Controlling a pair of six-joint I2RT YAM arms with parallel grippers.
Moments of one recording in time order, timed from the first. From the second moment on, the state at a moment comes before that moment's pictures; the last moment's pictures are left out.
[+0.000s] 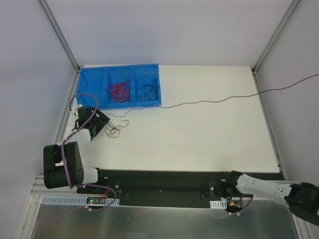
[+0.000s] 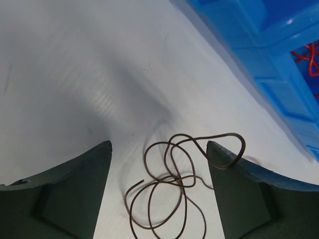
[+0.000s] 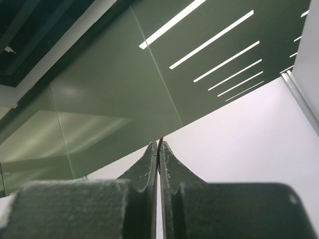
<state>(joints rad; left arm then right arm) 0.15 1.33 0.51 0.03 0.05 -0.74 0.93 0.92 2.27 -0.11 0.46 -0.22</state>
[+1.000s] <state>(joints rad) -0.04 1.03 0.62 -0.07 0.46 -0.67 0.99 1.16 2.20 -0.15 0.38 -0.02</state>
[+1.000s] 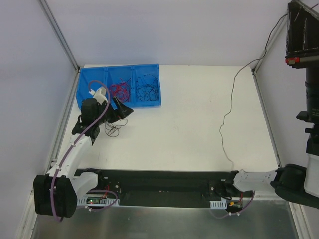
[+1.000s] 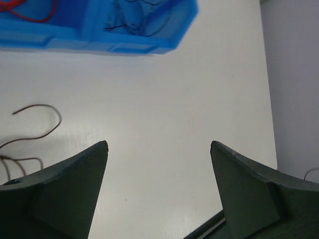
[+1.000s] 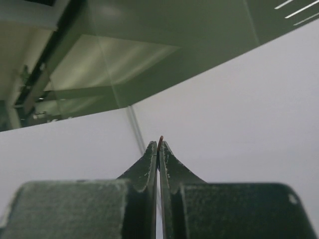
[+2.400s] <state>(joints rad) -0.62 1.59 0.90 0.52 1.10 -0.83 0.69 0.74 0.72 -0.44 0.03 0.85</state>
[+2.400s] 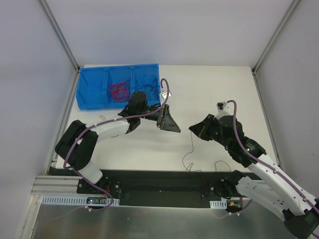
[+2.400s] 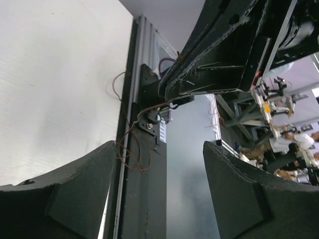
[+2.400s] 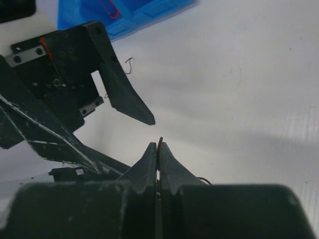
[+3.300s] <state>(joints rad) -0.74 1.71 0.86 0.80 1.11 -0.96 0.68 0.70 0.63 -0.18 -0.10 1.10</state>
